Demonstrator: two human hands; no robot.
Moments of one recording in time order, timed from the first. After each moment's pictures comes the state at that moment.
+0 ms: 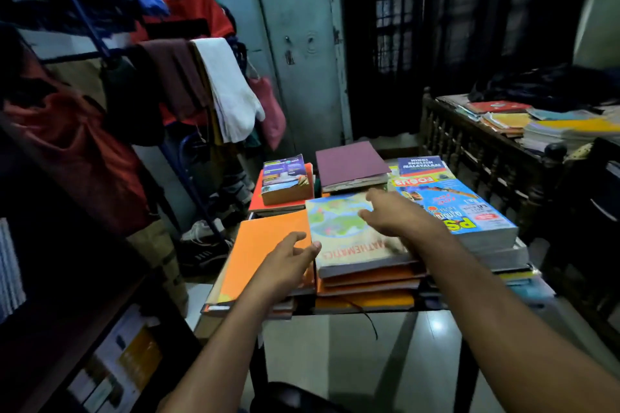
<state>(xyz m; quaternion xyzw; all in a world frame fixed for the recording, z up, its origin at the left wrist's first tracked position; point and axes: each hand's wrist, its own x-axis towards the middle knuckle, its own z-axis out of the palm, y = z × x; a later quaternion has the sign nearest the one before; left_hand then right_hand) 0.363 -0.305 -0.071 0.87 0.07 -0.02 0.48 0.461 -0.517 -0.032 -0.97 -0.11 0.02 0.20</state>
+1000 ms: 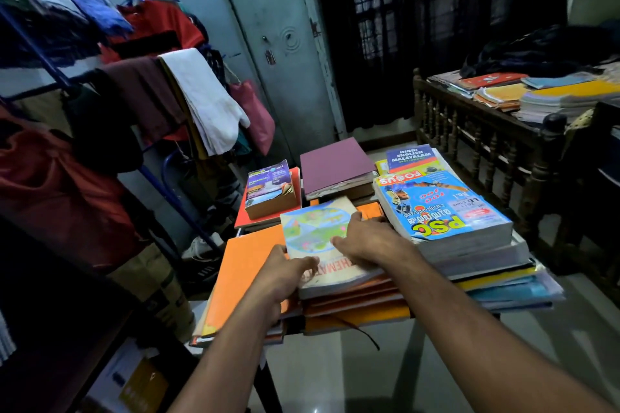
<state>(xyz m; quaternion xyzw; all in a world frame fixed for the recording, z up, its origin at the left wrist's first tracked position) 0.405 -0.341 -0.074 0.78 0.18 -0.04 0.60 0.473 -0.503 -0.063 -0.97 -0.04 0.15 0.21</state>
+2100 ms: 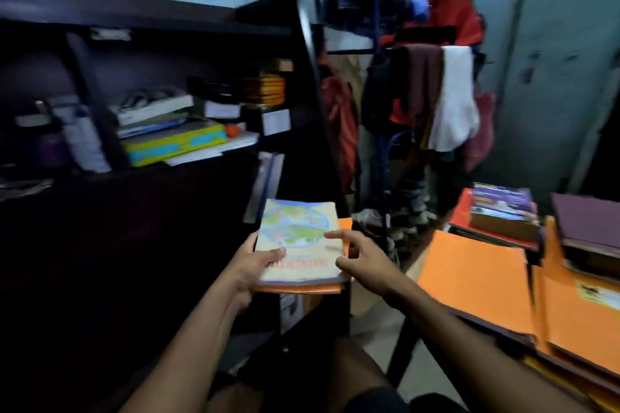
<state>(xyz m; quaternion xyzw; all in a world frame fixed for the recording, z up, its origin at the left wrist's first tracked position) 0.132 -0.046 -0.056 0.58 0.34 0.27 0.69 0.300 -0.208 -0.057 -0.73 -0.47 0.20 0.46</state>
